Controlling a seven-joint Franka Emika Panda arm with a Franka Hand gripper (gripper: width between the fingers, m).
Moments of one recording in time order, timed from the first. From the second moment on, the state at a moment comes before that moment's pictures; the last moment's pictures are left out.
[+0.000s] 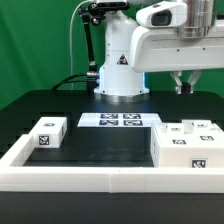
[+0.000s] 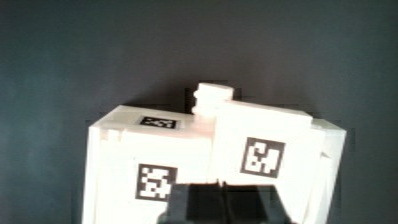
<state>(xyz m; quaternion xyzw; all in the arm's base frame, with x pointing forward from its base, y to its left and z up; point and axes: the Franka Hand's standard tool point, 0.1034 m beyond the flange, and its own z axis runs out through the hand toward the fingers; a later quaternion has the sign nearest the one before) 0.506 0.085 0.111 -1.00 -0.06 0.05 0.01</state>
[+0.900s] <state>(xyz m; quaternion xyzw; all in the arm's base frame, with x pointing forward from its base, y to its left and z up) 0.467 0.088 0.048 -1.00 -0.06 0.01 0.02</state>
